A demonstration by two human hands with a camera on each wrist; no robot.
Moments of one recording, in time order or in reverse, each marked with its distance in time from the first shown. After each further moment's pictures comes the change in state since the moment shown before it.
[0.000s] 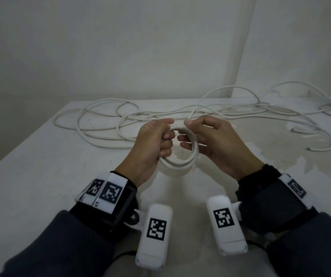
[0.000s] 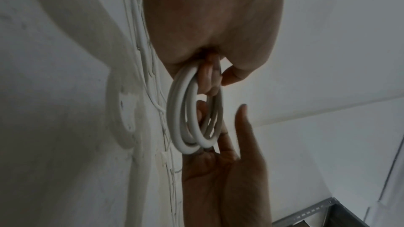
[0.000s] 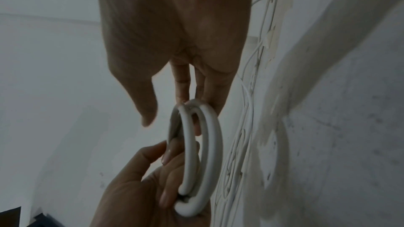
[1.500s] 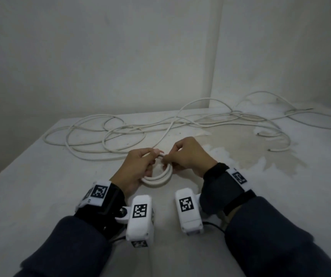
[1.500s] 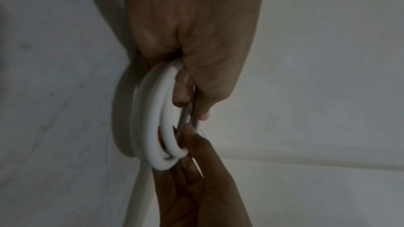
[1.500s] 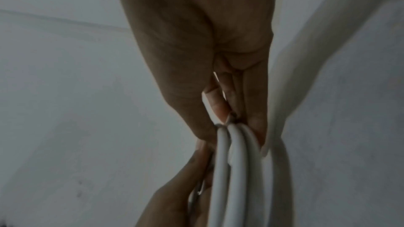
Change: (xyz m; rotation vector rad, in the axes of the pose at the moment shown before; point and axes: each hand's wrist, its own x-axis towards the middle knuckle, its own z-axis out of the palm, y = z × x) left_hand 0.002 -0.034 0.004 0.295 0.016 -0.079; right_hand 0.007 0.008 -0.021 -0.606 0.075 0.189
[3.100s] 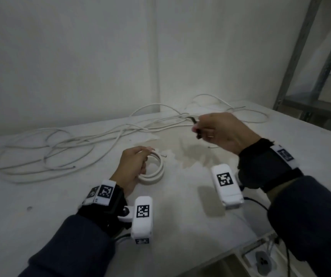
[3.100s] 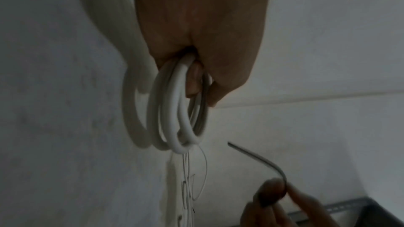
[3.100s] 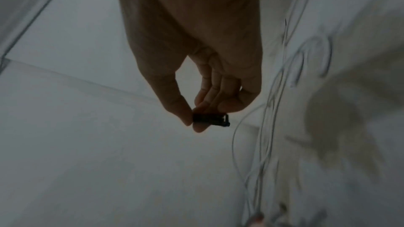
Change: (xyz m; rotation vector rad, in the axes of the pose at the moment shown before) left_hand 0.021 0.004 0.111 0.002 -0.040 -0.001; right_hand -0.058 0.004 -0.184 0.532 0.298 0.059
